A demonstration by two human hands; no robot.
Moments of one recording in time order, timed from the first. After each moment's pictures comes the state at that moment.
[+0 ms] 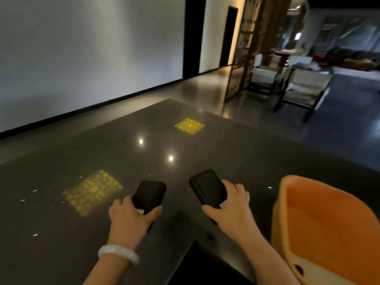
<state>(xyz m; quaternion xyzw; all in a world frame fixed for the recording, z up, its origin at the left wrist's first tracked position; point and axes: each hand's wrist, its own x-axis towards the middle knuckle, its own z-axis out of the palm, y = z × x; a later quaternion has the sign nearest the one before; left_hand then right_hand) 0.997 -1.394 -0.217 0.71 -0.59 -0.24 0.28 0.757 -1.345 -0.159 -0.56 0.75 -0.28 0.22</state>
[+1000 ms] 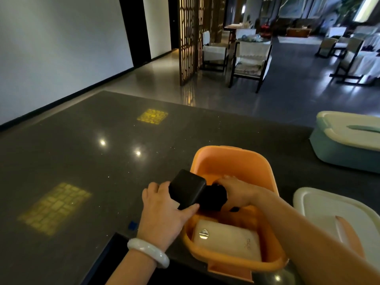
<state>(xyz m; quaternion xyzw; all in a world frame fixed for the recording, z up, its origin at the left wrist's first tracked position) 0.740 -1.303 -0.172 0.54 -0.77 -0.27 0.21 0.501 -1.294 -0.198 -0.62 0.72 0.01 0.31</state>
